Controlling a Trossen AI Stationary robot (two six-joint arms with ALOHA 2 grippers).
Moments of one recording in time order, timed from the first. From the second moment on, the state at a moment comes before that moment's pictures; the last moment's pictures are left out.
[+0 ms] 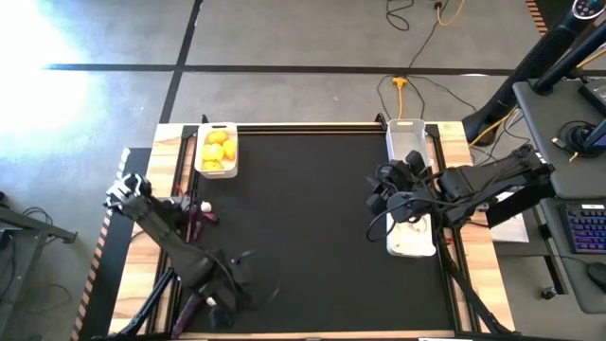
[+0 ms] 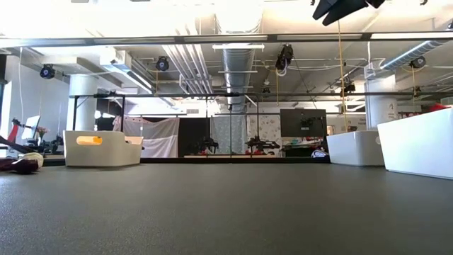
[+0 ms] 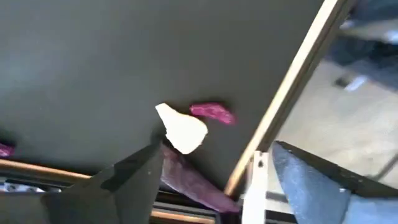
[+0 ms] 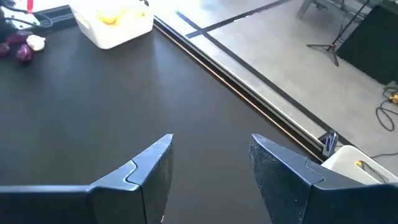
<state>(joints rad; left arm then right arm) -0.74 1.70 1.51 -1.28 0.16 -1.10 0.31 1.22 1.27 -1.07 0.86 0.74</state>
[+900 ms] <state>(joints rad) -0.92 1.72 1.04 -0.84 0.16 -0.83 0.38 1.23 1.27 -1.06 0.83 0.95</state>
